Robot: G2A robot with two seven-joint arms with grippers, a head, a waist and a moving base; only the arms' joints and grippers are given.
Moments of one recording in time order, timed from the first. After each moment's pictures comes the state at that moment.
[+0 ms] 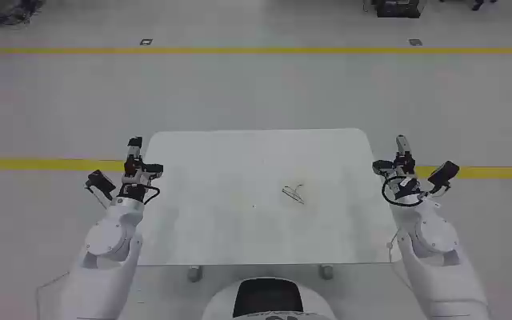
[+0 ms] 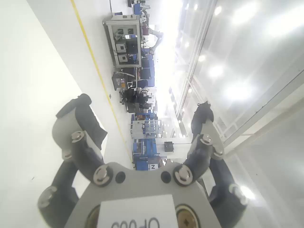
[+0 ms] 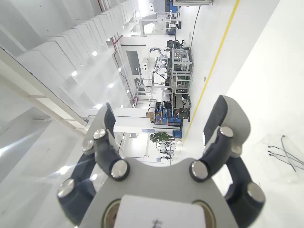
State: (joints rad) left arm 1.73 -1.15 -1.60 -1.80 -0.42 0.00 0.00; right arm -1.72 -1.15 1.60 -1.81 0.41 0.01 0.00
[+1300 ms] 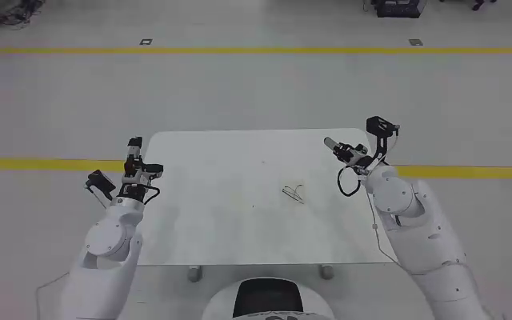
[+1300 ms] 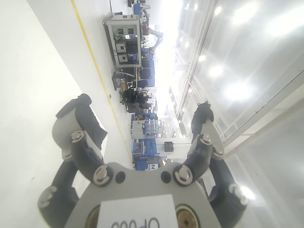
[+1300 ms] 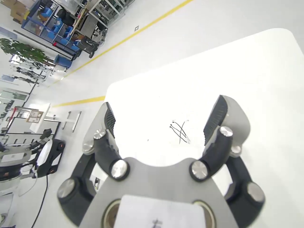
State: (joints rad) left arm 1.73 -1.15 -1.60 -1.80 -0.42 0.00 0.00; right arm -1.41 -1.11 1.35 -1.77 -0.55 0.31 0.53
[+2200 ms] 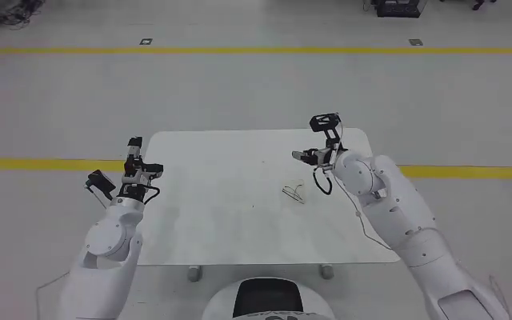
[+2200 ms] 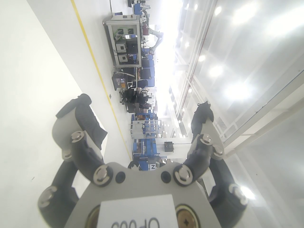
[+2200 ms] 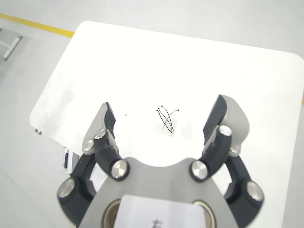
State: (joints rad) left arm 1.73 -1.15 -1.60 -1.80 -0.42 0.00 0.00; right arm -1.11 -1.14 1.05 -1.56 -0.85 0.15 0.84
